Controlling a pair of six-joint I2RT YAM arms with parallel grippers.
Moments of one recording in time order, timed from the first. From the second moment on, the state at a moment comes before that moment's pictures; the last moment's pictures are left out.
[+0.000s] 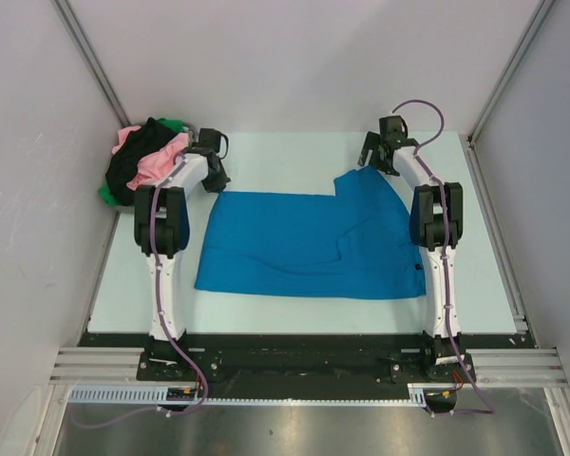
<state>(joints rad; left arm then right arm) -0.11 2.33 1.89 -0.63 -0.17 -0.47 0.12 2.51 2.18 -0.51 0.09 0.39</state>
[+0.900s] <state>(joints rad) -0.08 2.32 1.88 -0.62 -0.11 -0.49 0.17 2.61 2.36 -0.63 0.19 0.39</state>
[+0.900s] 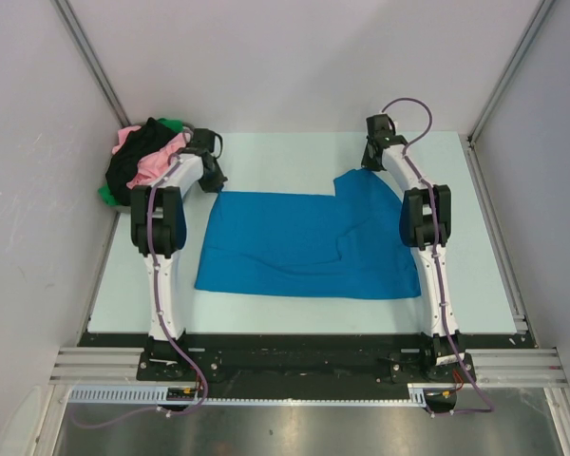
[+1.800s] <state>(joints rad) -0.03 1.83 1.44 -0.56 0.04 -0.50 0.22 1.80 1.65 -0.53 0.25 0.41</state>
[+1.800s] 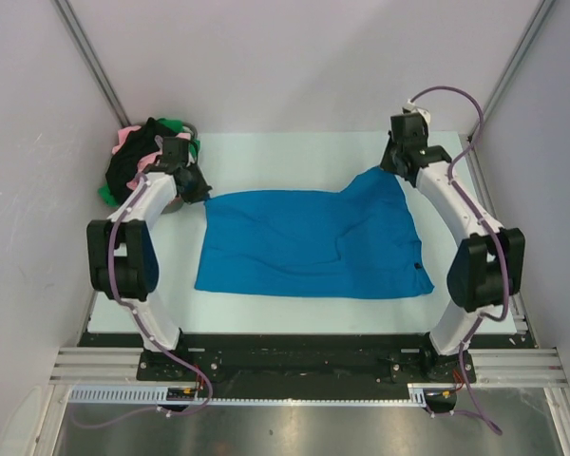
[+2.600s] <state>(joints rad) -0.04 1.43 0.83 -0.49 -0.03 -0.60 0.45 0.88 0.84 -0.89 0.42 0.80</state>
